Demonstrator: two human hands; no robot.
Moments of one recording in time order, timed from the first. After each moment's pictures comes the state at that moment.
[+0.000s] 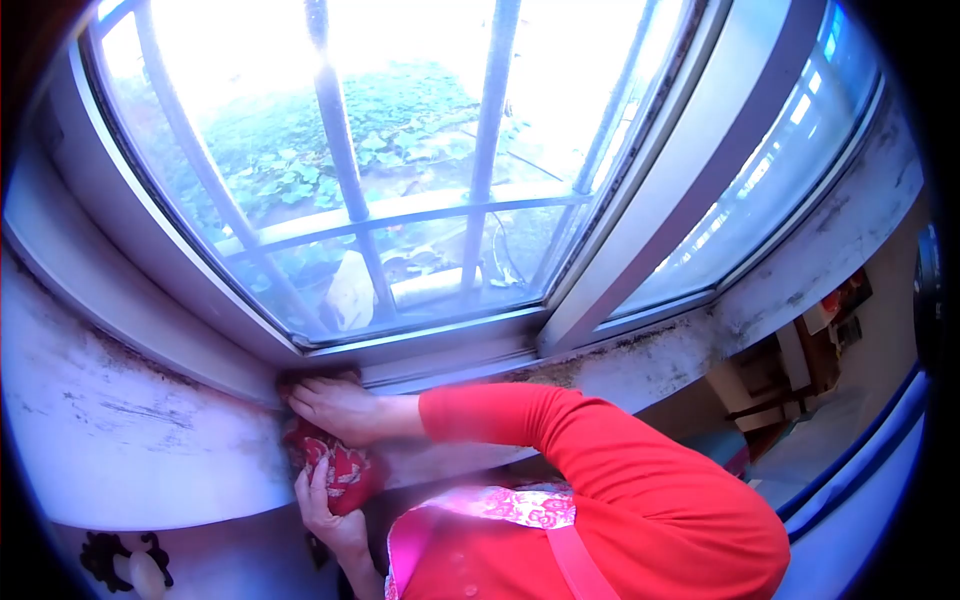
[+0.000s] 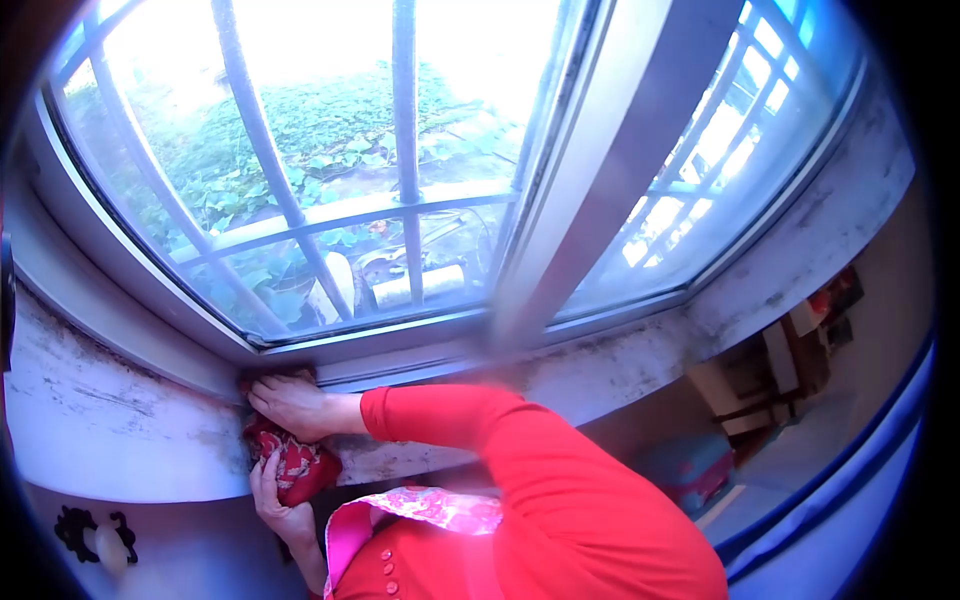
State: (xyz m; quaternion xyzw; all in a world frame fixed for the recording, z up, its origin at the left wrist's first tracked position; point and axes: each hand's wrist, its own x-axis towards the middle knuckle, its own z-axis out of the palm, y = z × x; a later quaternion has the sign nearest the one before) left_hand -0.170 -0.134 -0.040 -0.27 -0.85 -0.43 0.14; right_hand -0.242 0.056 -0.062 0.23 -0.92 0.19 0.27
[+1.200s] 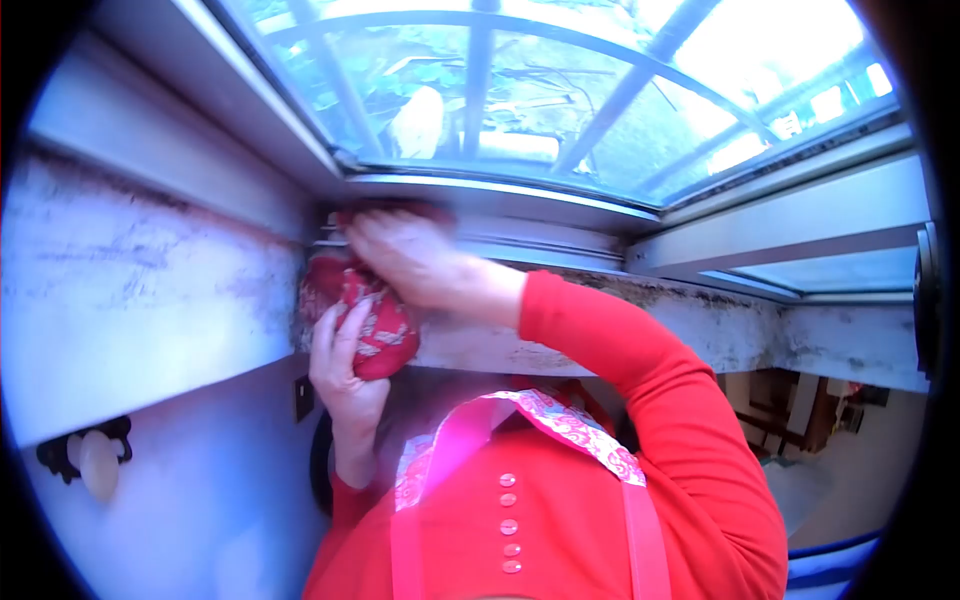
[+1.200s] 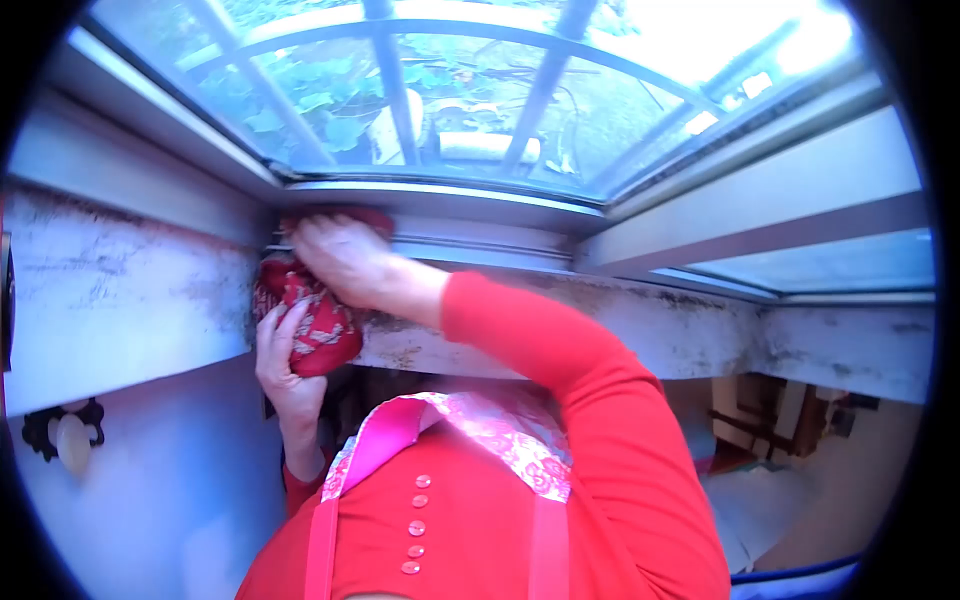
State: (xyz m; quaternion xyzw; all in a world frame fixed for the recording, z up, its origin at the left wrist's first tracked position) left_hand -0.172 -0.109 -0.029 -0.29 -0.86 -0.40 0.11; right_hand -0.221 0.078 -0.059 0.18 -0.96 0.18 0.15
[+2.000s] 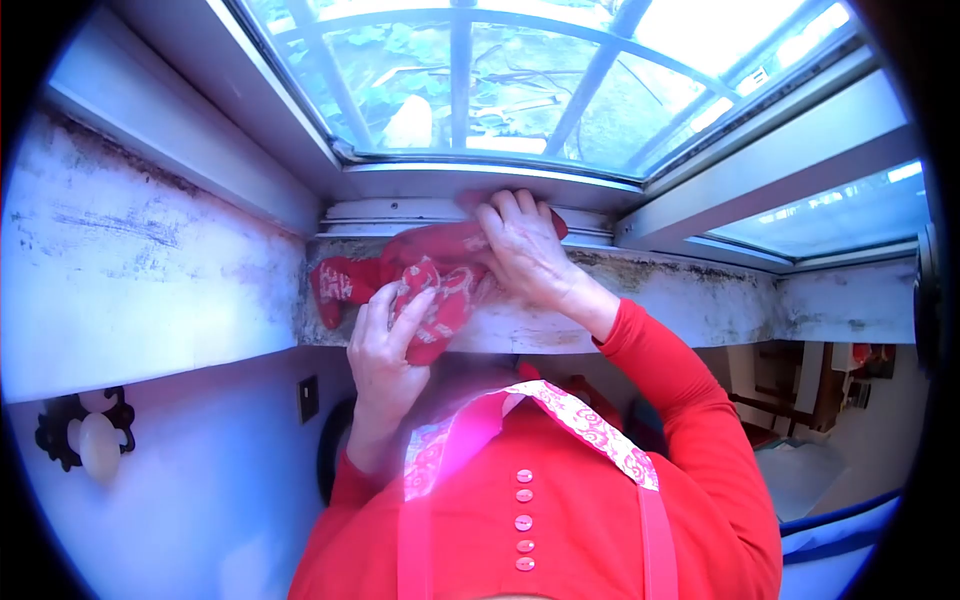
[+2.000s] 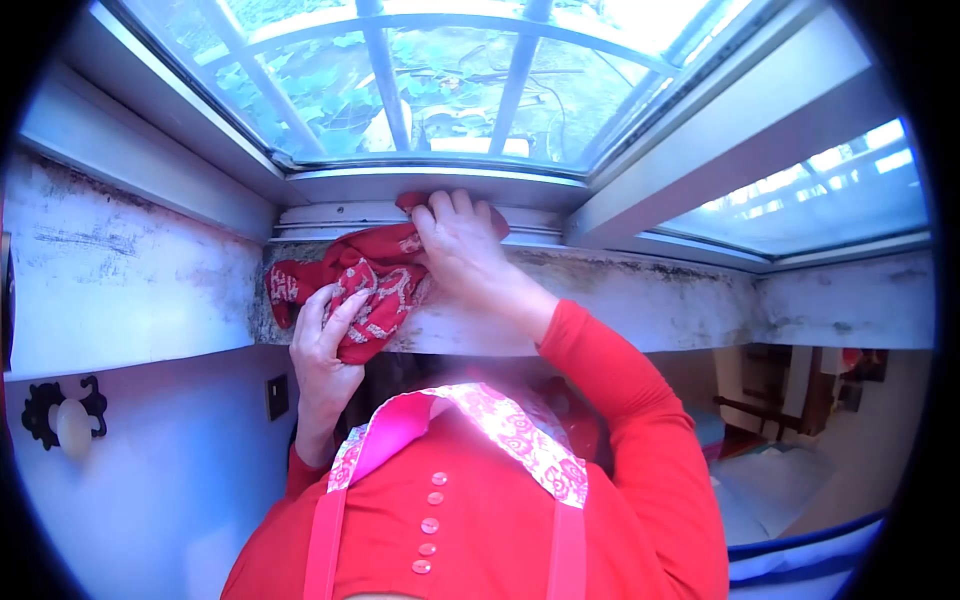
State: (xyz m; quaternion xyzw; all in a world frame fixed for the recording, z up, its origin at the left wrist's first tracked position) left_hand -0.158 -0.088 -0.024 -0.41 -0.83 -0.37 0.06; right_hand -0.113 0.151 -0.050 -0.03 -0.95 0.23 0.21
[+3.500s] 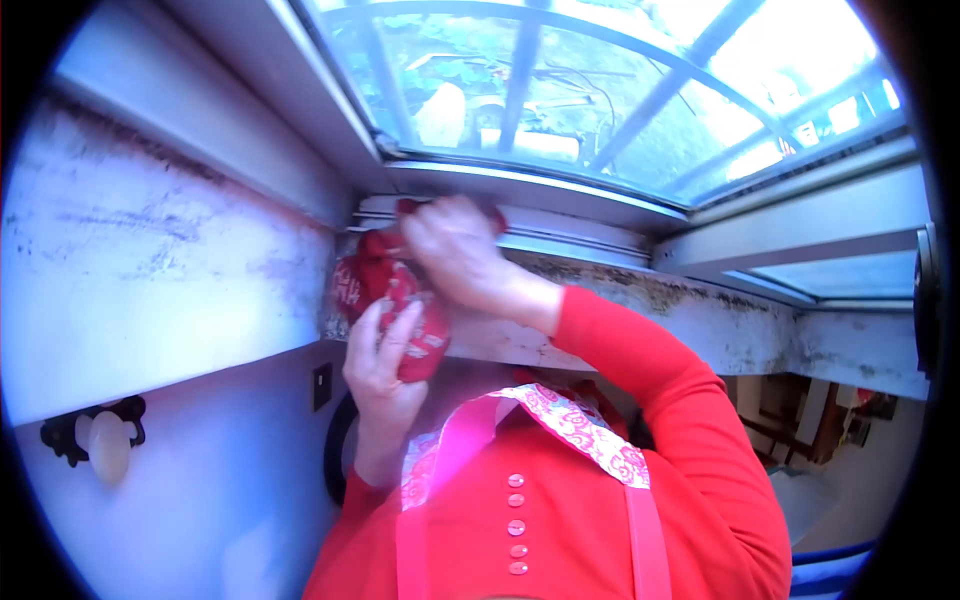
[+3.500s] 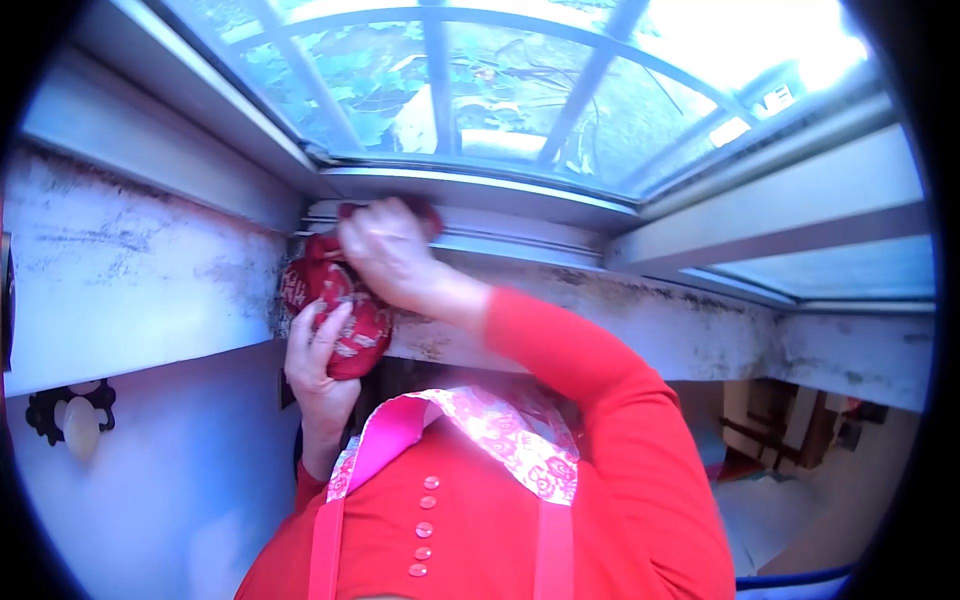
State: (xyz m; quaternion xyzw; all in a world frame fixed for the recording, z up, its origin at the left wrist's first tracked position) left_hand -0.161 -0.113 -0.022 -0.34 -0.85 -0.39 0.10; right_hand -0.207 0.075 -0.060 0.11 -0.93 0.17 0.30
